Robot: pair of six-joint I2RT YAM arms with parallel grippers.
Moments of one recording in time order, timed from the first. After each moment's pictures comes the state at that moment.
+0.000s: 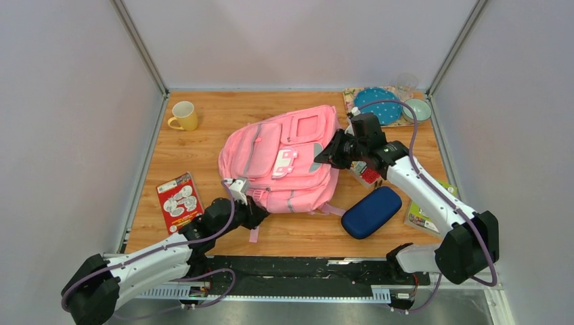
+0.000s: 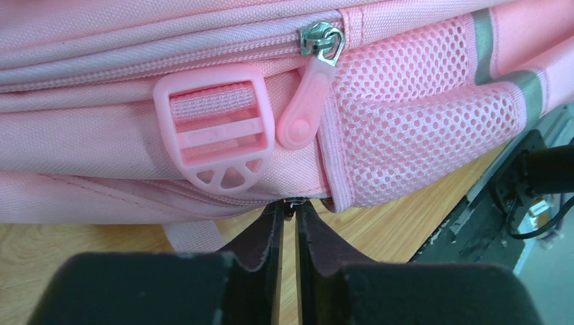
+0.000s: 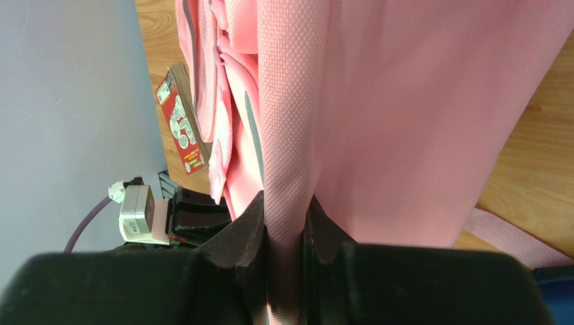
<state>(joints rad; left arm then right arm) -0.80 0.74 0.11 0.24 0.03 -0.59 0.47 1.32 1.12 -0.51 -0.33 0.86</state>
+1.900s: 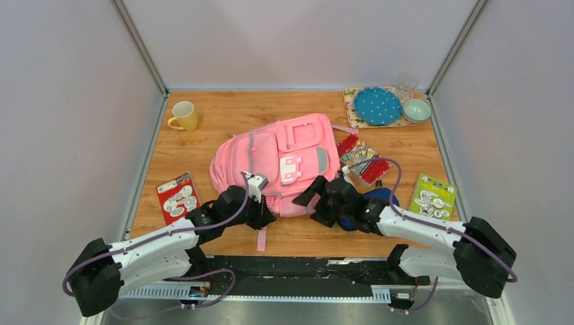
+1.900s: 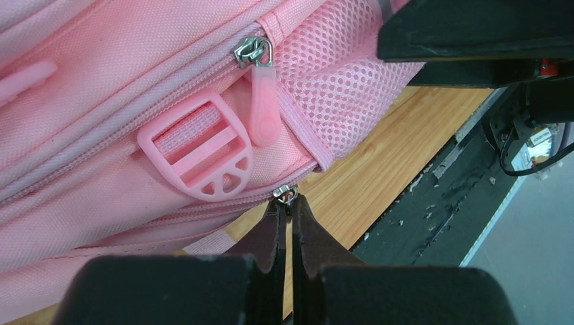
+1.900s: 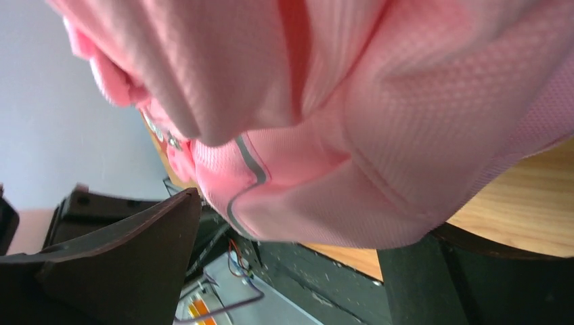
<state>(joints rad) -0.87 0.89 0.35 -0.04 0.14 -0.53 0.91 1.12 0.50 -0.05 0.02 1.39</state>
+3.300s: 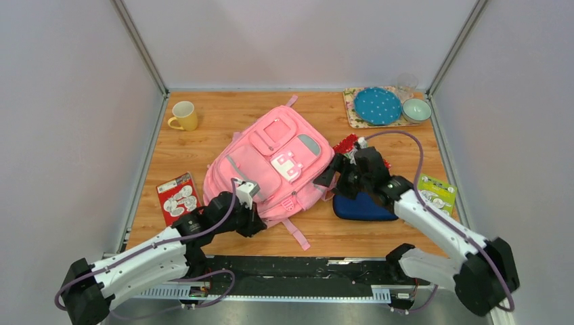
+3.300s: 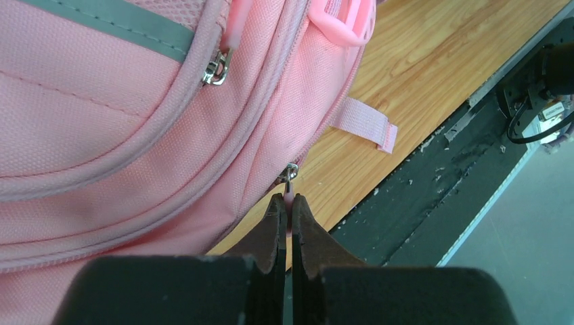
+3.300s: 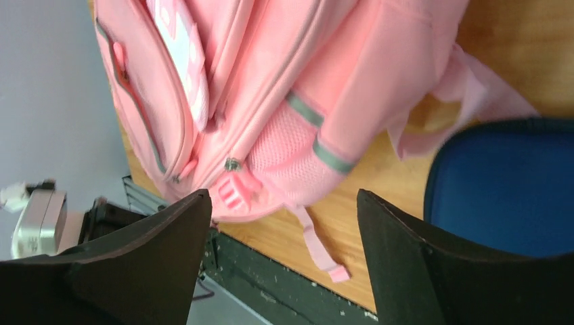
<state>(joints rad) -0.87 0.68 0.34 -0.30 0.13 -0.53 0.55 1.19 0.80 -0.35 -0.20 0.90</state>
